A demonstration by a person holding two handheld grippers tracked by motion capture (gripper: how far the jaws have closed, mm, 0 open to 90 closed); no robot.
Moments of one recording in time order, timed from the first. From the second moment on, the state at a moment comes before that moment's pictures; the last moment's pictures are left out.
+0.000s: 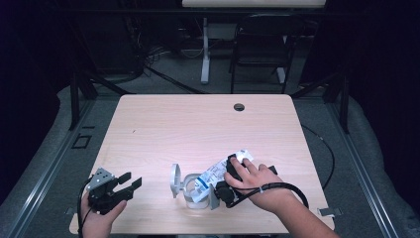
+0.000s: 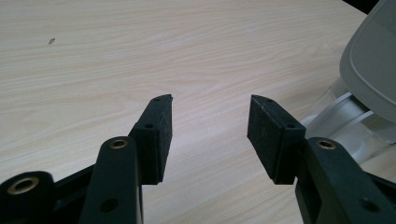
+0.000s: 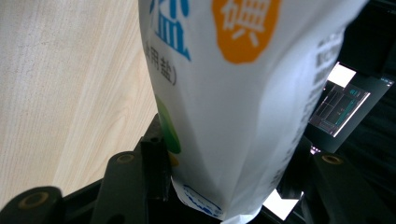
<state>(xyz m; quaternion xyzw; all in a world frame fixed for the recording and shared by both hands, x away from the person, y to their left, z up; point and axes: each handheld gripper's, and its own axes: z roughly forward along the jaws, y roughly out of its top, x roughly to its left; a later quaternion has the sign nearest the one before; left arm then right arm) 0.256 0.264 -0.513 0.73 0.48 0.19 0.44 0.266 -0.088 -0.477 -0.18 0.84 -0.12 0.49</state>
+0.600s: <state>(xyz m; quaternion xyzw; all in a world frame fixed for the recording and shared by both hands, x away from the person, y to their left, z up) 0.256 0.263 -0.512 0.73 0.48 0.19 0.44 0.265 -0.088 -0.477 -0.18 0.84 -0.12 0.50</state>
